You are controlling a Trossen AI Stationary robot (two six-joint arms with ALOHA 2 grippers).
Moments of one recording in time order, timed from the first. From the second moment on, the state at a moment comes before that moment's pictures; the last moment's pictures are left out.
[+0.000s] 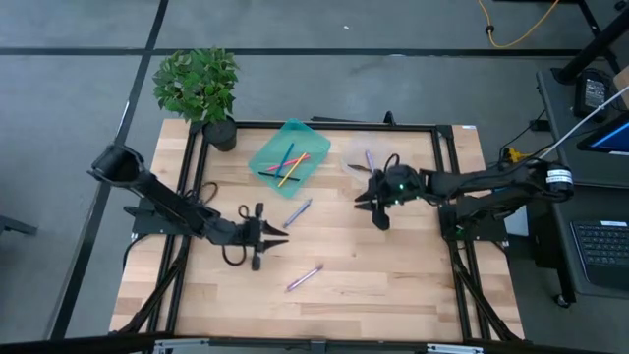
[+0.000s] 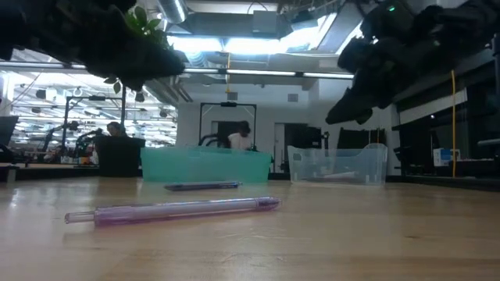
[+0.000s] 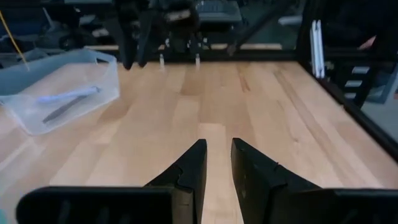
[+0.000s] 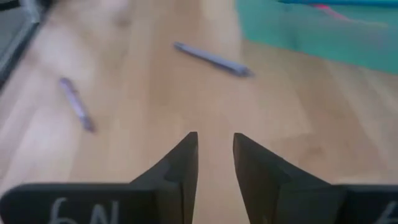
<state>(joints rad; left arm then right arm) -0.47 1.35 0.35 0.77 -0.51 -0.12 -0.15 1.20 0.49 0.12 -0.17 0.13</state>
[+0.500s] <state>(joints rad) -0.47 1.64 0.73 0.33 -0.50 -0.38 0.18 1.12 0.37 0.22 0.14 0.20</state>
